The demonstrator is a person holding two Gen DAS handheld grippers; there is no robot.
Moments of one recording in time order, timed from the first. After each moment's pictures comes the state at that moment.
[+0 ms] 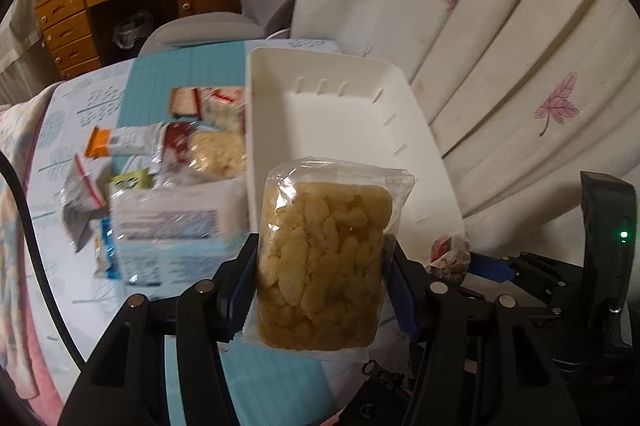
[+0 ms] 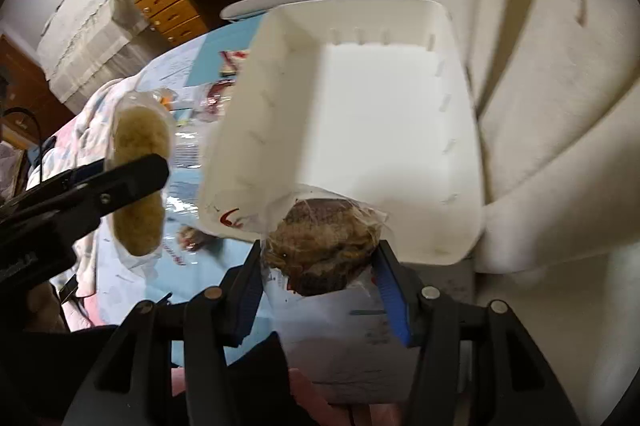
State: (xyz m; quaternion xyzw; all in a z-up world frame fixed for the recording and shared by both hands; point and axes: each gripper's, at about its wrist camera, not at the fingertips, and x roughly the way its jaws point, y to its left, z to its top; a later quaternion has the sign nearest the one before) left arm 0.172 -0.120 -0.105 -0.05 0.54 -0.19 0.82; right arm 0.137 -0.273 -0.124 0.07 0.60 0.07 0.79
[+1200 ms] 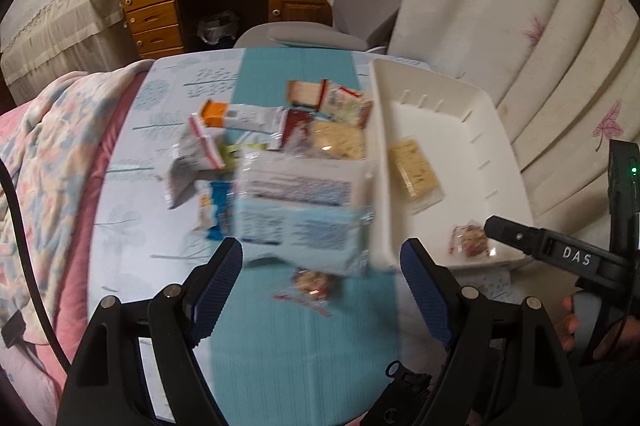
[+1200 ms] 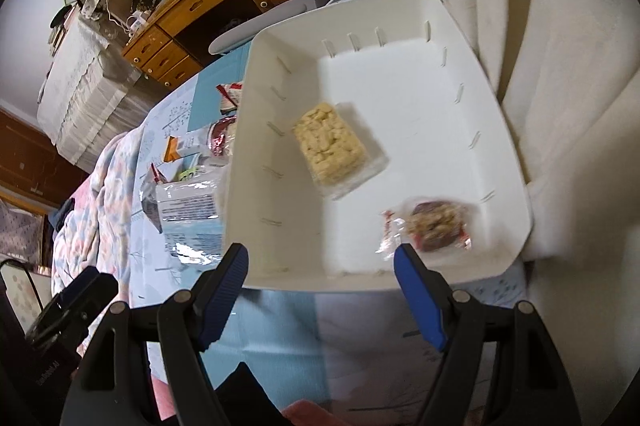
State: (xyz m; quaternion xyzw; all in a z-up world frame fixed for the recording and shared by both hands) left arm 0.135 -0.017 -0.100 -0.05 0.52 -0.05 0.85; right arm 0.154 -0.251 -0.139 0.19 0.58 0.05 0.79
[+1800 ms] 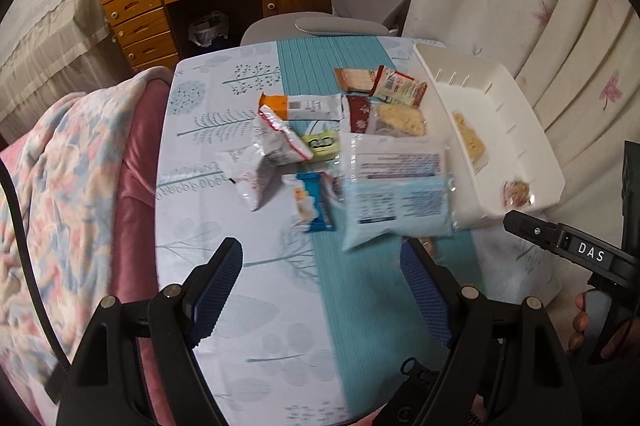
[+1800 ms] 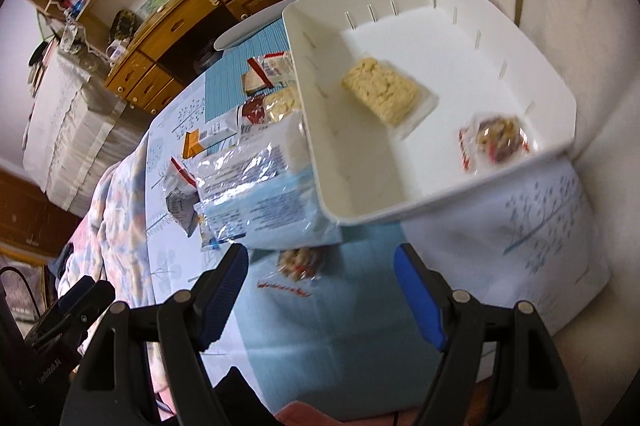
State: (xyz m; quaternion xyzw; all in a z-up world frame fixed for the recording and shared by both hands) left arm 0.143 0.099 -0.103 0.02 0.54 -0.10 0.84; right arm 0.112 -0.142 -0.145 0.25 0.55 -0.03 0.79
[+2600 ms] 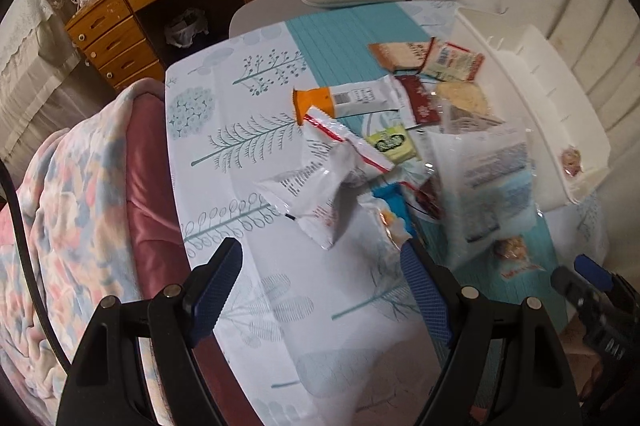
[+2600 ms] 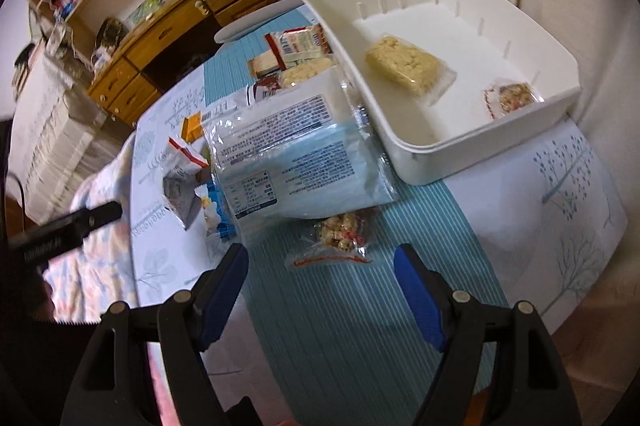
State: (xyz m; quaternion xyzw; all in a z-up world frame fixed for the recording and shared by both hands) left arm 0.240 0.147 -0.161 0.09 0.57 -0.13 0.80; right arm 0.097 -0.059 -0.172 0.21 0.53 -0.08 0.82
